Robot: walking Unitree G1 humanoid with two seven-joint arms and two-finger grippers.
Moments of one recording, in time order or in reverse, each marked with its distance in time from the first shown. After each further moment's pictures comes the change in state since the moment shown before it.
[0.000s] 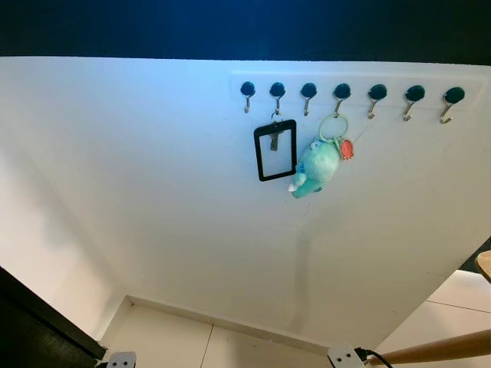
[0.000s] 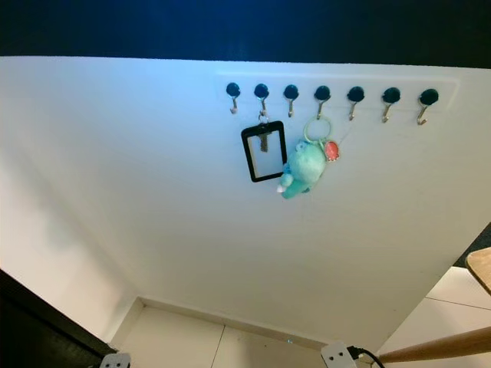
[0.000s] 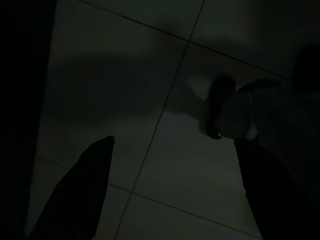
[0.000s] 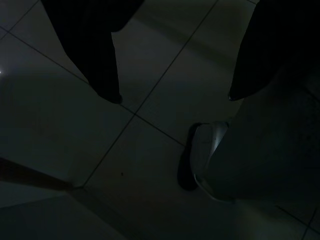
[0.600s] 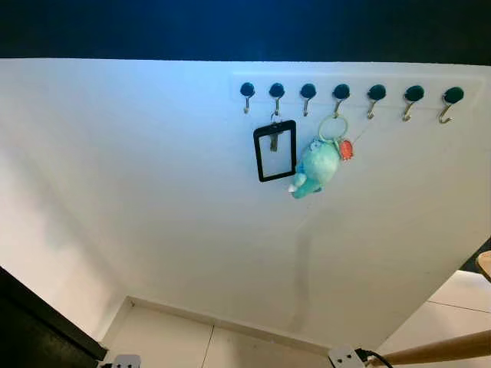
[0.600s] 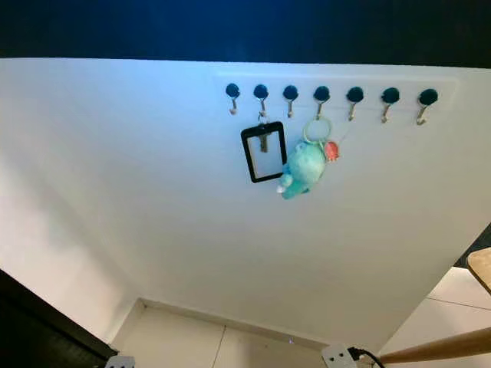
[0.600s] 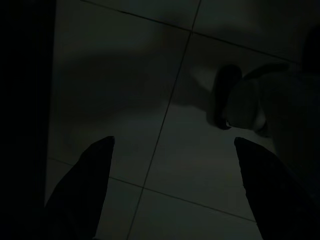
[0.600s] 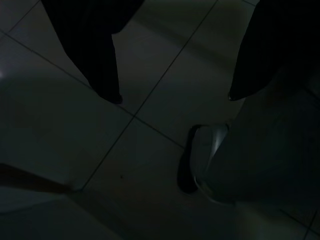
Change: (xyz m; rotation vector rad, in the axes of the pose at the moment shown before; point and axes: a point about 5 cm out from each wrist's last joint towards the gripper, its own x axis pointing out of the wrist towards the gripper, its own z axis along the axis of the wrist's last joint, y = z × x) left arm 0.000 -0.001 -0.004 0.072 0.028 -0.009; right arm 0.000 0.002 -0.002 0.015 0.006 0.001
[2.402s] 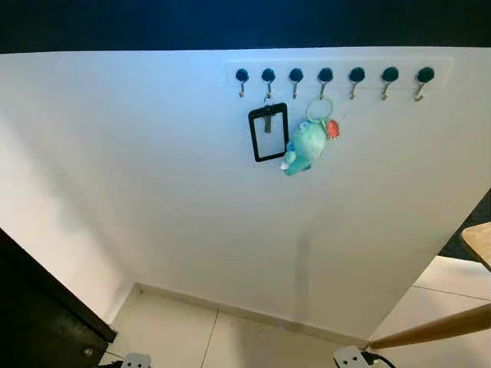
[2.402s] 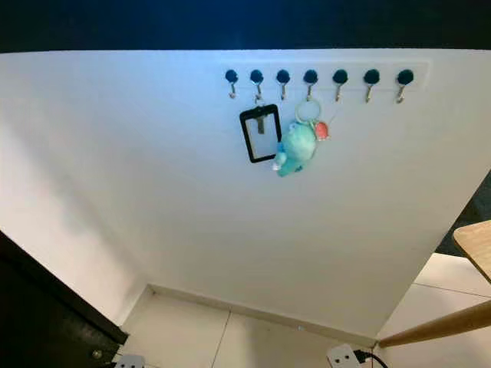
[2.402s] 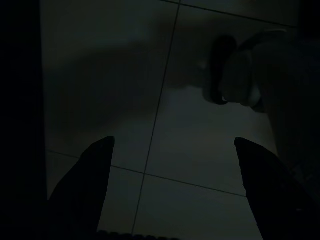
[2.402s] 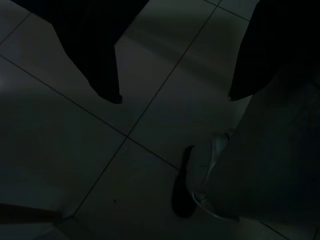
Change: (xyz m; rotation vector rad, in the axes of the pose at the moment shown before) left arm 0.001 -0.009 0.003 0.079 0.008 -0.048; right arm -0.001 -0.003 -0.003 0.032 0.014 -0.009
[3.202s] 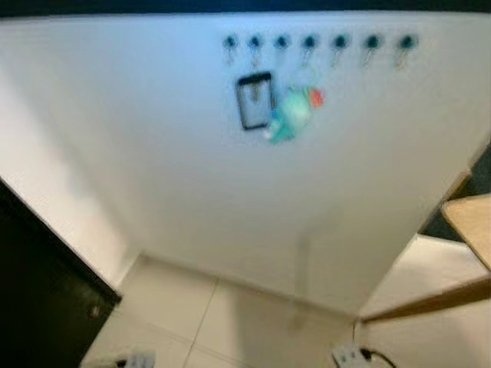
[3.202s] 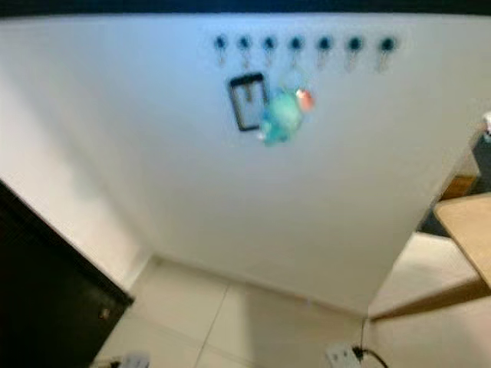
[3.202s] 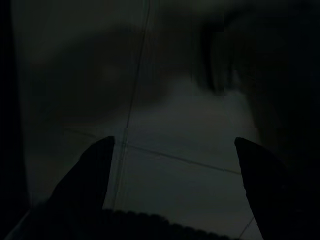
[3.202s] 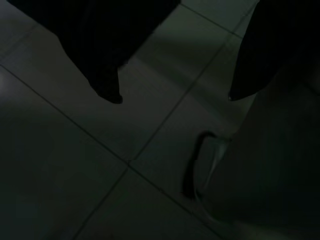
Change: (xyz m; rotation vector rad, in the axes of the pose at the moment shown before) left arm 0.001 -0.004 0.002 0.023 -0.004 -0.020; right arm 0.001 0.003 0.004 -0.012 -0.006 0.008
